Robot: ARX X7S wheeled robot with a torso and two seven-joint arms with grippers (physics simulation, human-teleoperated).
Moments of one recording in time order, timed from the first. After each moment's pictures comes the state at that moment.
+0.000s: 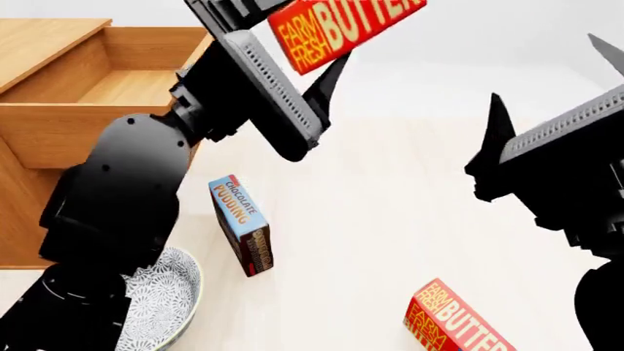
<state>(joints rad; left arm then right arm) -1.04 -0.31 0.48 0.06 0.01 -0.13 0.40 0.82 0.92 -0.55 -0.95 0.03 1.16 0.21</state>
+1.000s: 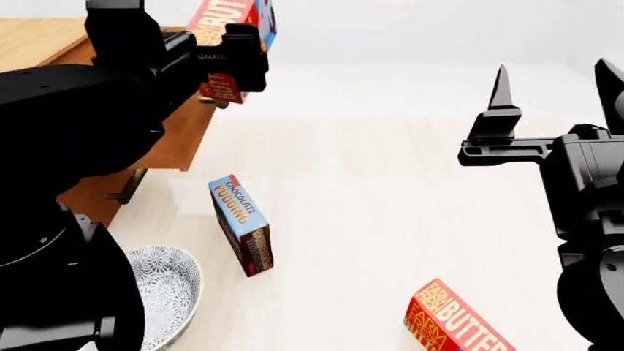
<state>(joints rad) -1.27 -0.14 -0.05 0.22 -0.85 -1.53 -0.51 0.65 0.39 0.13 -0.88 0.45 1.12 0.25</state>
